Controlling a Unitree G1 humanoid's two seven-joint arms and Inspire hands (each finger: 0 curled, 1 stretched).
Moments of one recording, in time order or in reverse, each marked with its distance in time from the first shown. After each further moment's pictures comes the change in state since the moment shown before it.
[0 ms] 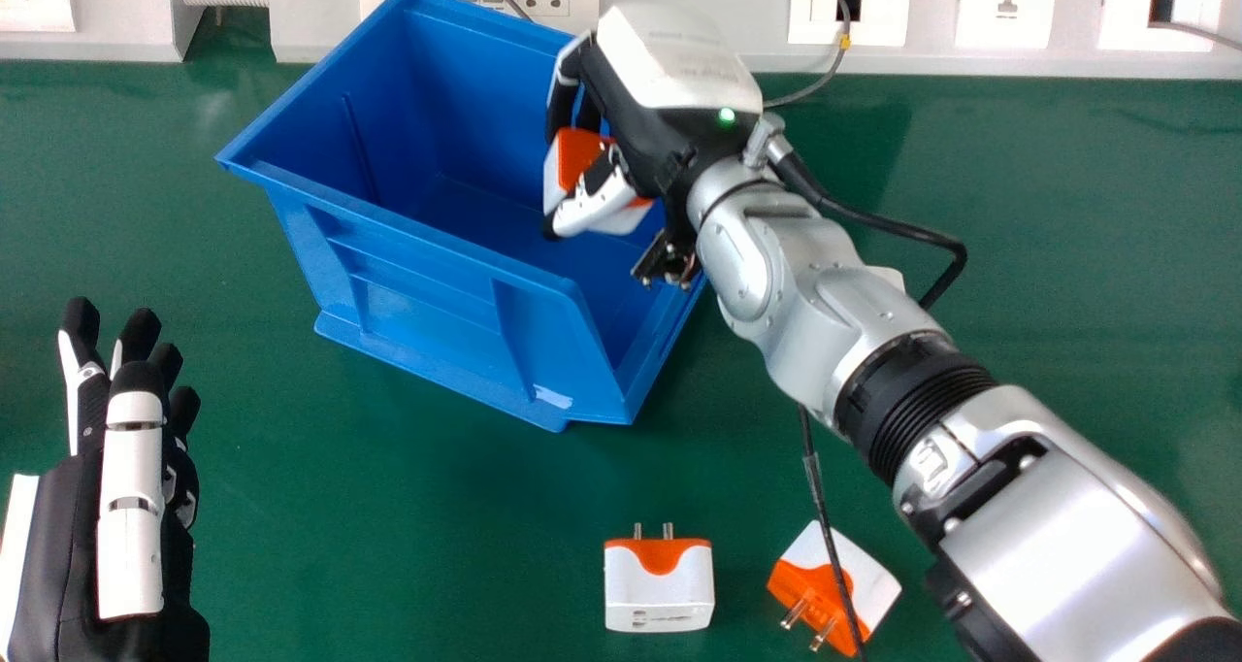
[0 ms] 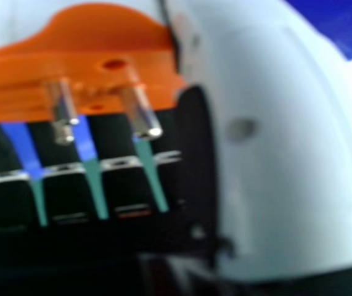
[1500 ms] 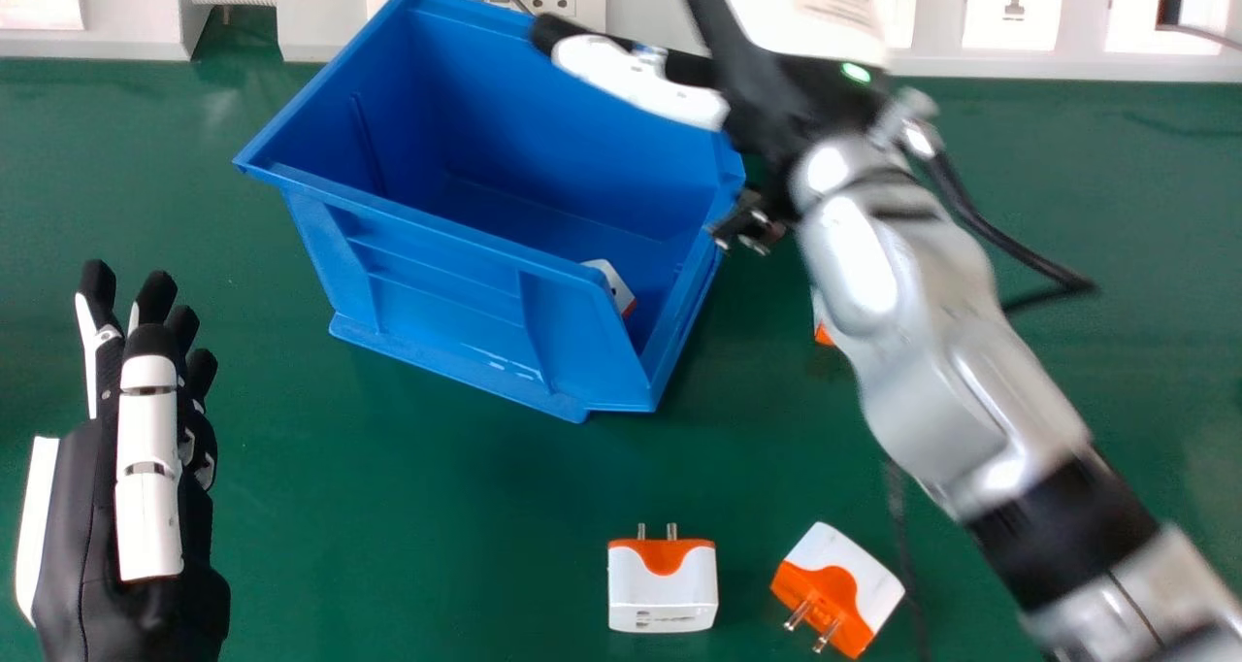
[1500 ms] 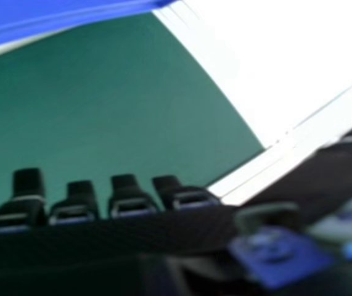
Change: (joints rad) left arm -0.088 0.001 -0.018 0.038 -0.011 0.001 0.003; right arm 0.556 -0.261 -0.156 -1.141 -0.017 0.268 0.190
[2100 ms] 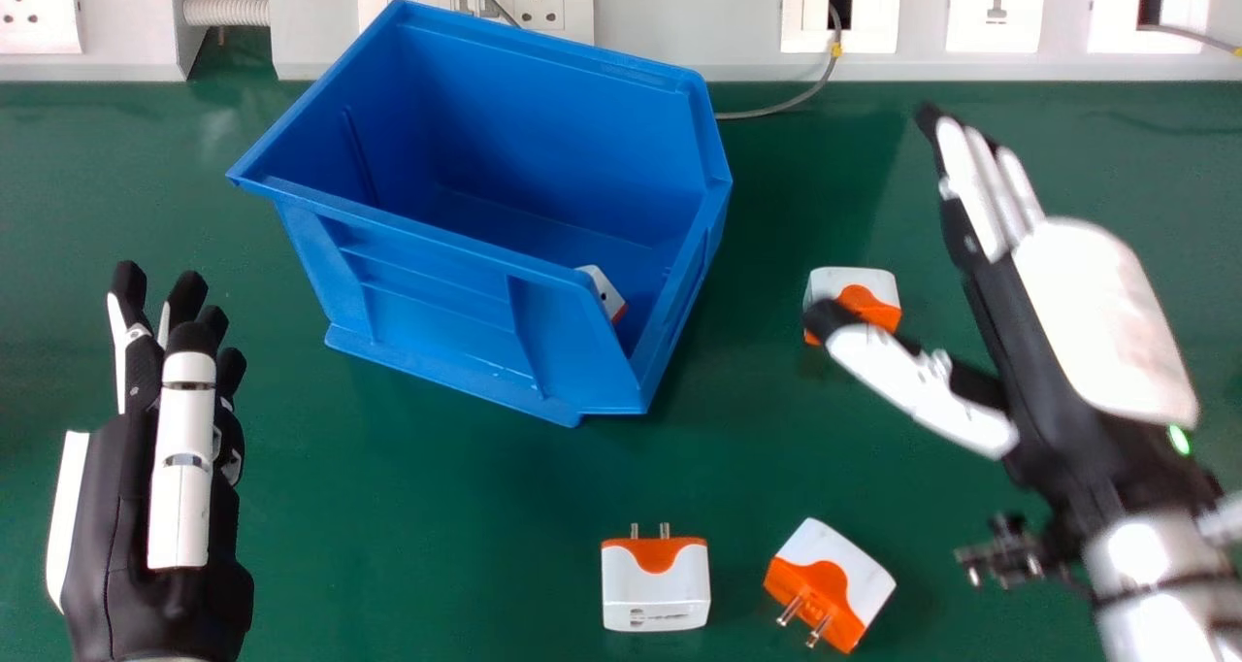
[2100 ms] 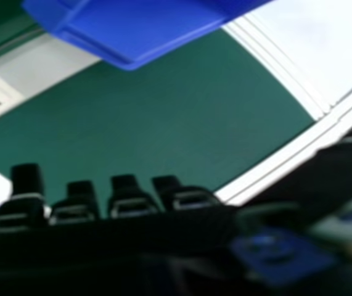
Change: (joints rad) left arm -0.015 -0.003 -0.012 0.029 0.000 0.003 -0.007; right arm 0.769 -0.138 -0.235 -0.437 0.002 -0.251 -0.102
